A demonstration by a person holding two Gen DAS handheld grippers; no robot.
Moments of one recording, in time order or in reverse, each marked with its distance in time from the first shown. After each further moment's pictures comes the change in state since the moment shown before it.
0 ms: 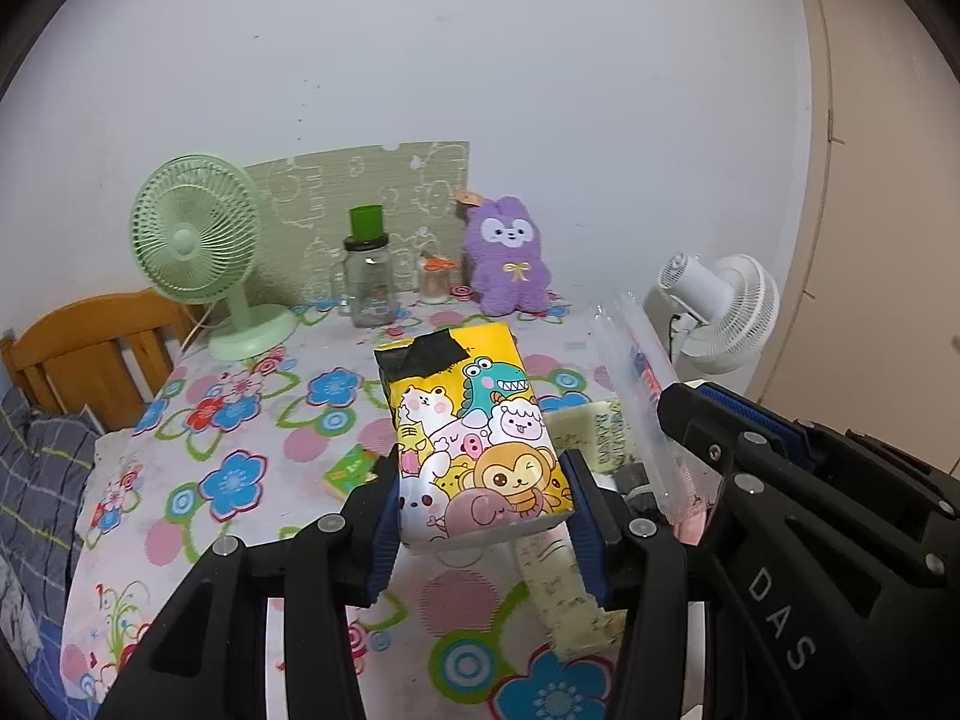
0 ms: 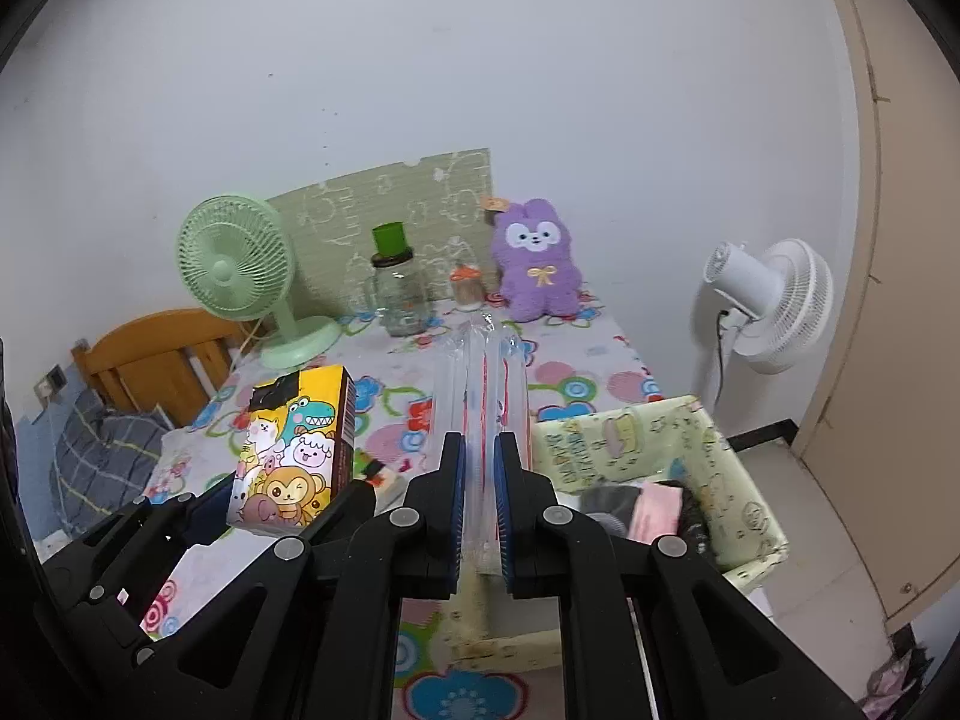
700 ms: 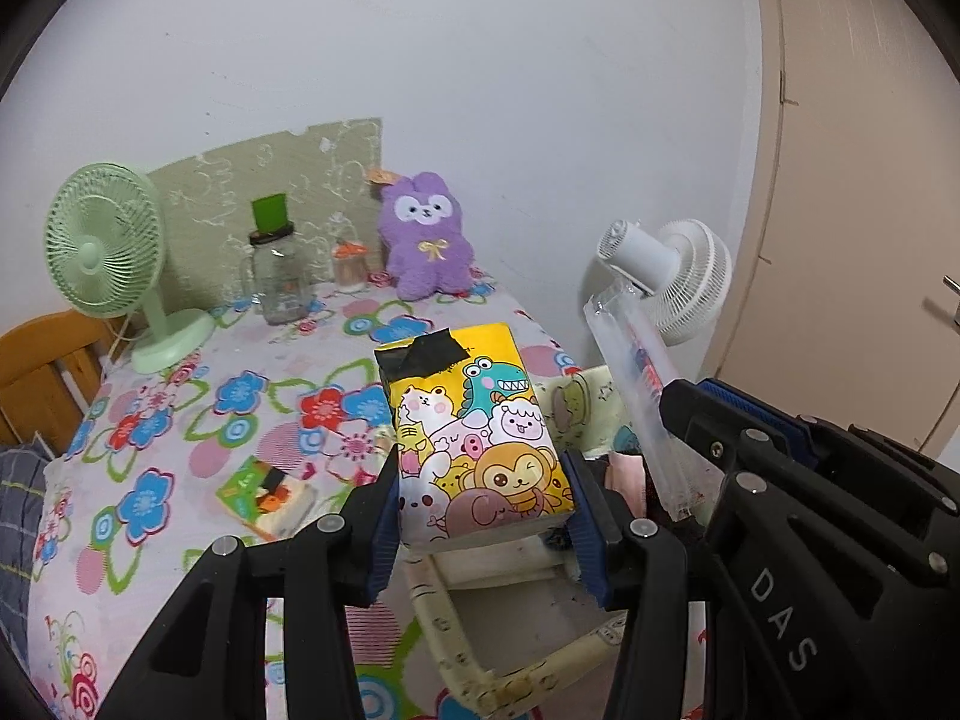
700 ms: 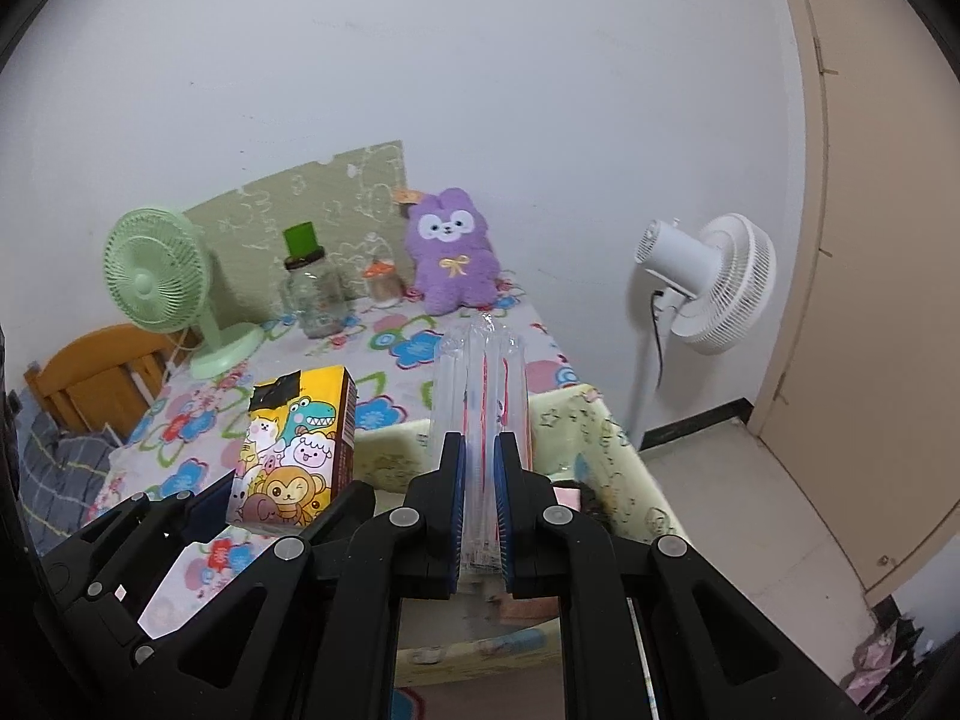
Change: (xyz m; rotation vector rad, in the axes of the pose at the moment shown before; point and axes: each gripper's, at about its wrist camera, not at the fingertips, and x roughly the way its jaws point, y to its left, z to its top) left arm 0.048 -0.055 0.000 0.075 0.055 -0.115; right arm 0.021 -0.061 -0.006 0.060 0.024 -0.122
